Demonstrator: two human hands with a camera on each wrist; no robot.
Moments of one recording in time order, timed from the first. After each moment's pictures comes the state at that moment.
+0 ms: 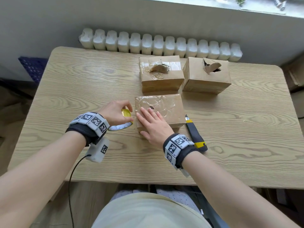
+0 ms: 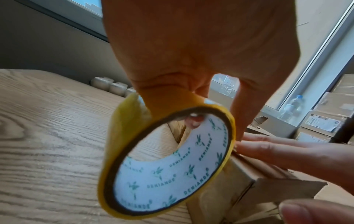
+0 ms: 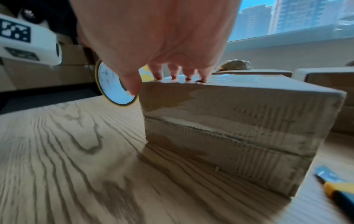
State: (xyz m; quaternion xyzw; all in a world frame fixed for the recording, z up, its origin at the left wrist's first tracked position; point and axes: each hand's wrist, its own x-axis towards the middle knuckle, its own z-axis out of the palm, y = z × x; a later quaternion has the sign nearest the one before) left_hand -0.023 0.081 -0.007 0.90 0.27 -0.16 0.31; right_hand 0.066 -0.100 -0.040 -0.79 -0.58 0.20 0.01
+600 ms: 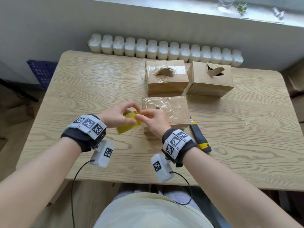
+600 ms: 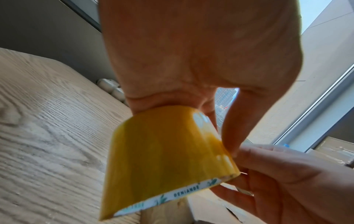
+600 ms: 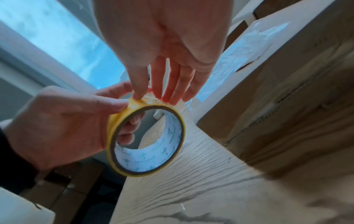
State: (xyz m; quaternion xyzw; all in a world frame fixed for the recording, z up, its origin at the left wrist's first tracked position) left_hand -0.054 0.082 0.027 0.81 0.21 -0.18 0.52; right_hand 0.045 -0.062 0.002 -0.78 -0.25 0.37 0.44
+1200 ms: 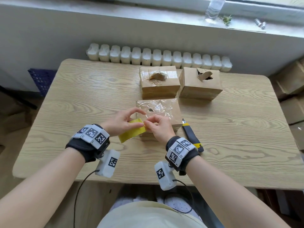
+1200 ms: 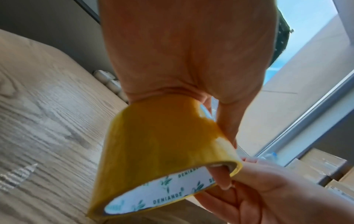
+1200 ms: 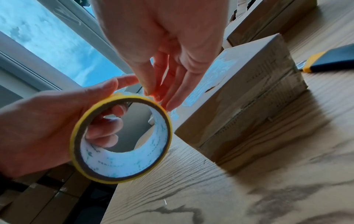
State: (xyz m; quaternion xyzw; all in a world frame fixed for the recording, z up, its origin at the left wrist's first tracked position) left_hand -0.054 0.033 0.032 0.79 0.20 -0.09 0.57; right_hand 0.048 -0.106 -0.002 -0.78 -0.20 0.34 0.49
